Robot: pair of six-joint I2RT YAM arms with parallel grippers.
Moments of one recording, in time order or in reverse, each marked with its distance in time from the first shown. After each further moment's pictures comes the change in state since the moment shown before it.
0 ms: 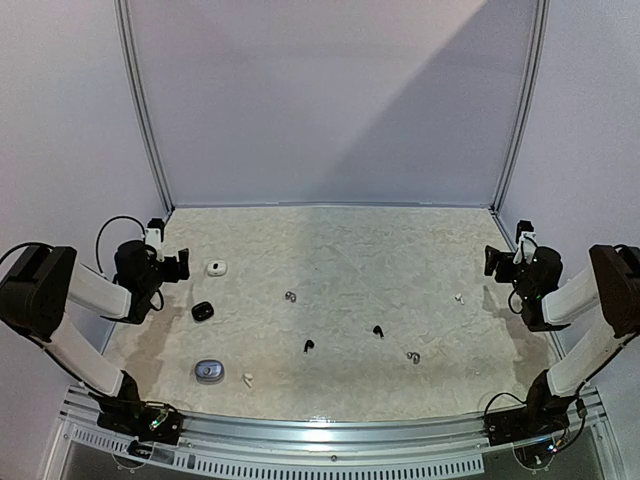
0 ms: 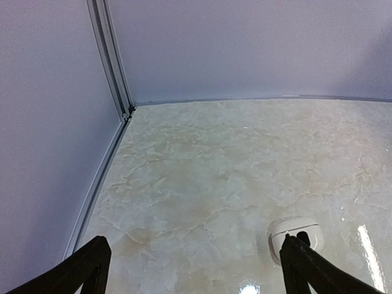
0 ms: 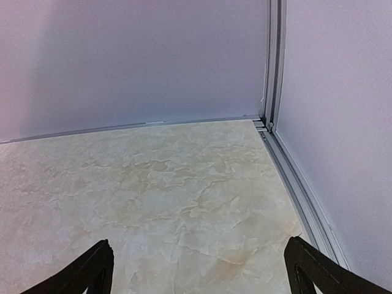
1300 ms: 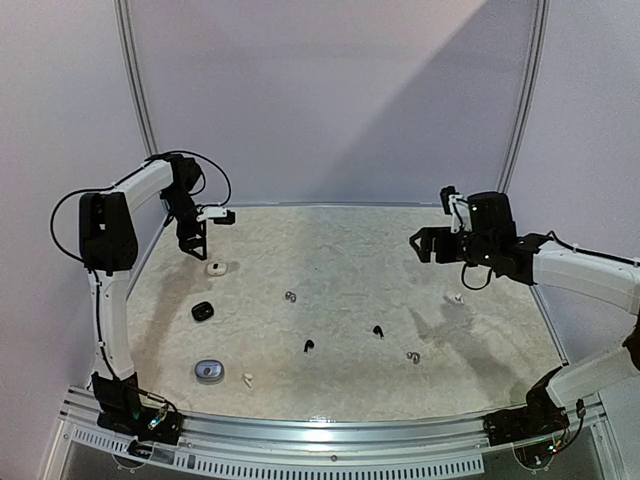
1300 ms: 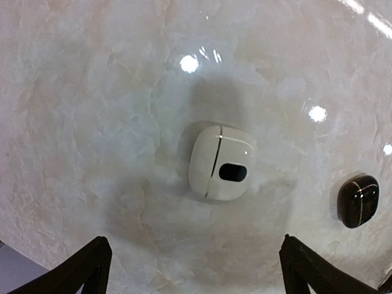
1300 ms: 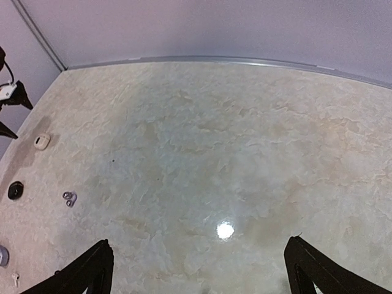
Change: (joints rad) left arm -0.071 0.754 1.716 -2.178 0.219 1.113; right arm 0.578 -0.232 0.528 -1.103 0.076 0.231
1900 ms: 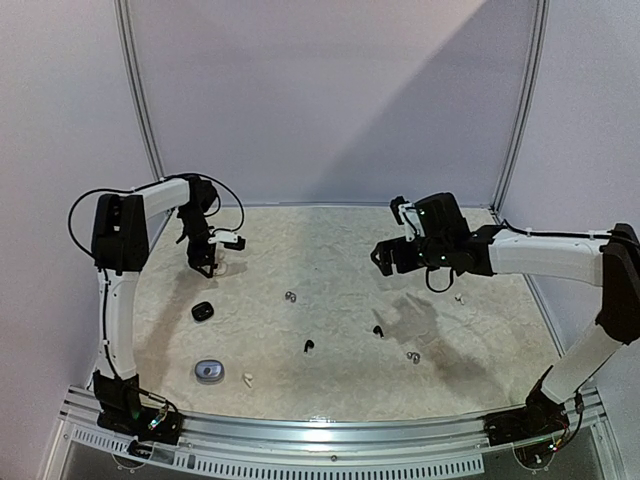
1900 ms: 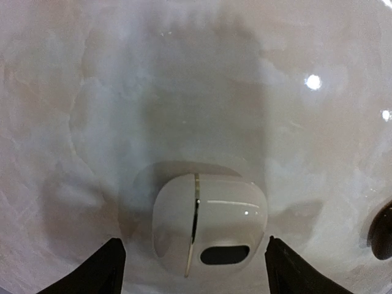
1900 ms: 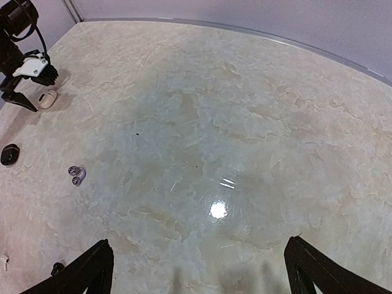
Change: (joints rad) left arm -0.051 0.074 -0.117 0.104 -0.097 0.048; right arm 0.181 0.259 0.185 -0.058 0.053 -0.042
